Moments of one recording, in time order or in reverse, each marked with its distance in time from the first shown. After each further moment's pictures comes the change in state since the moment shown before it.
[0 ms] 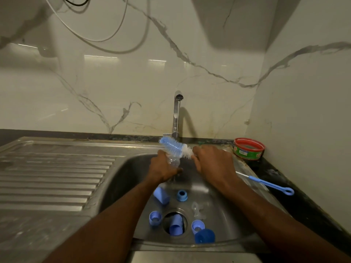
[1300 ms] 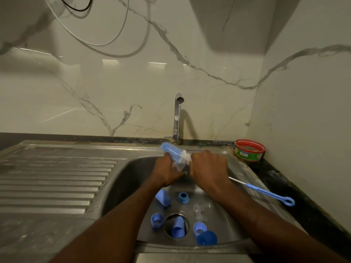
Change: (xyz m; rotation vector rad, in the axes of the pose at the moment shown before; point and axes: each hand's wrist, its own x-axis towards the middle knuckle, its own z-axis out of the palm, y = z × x) left_hand -0.002 0.009 0.000 -0.036 -0.098 0.118; right_hand -0.007 -0.033 -0.014 -0.159 -0.104 0.122
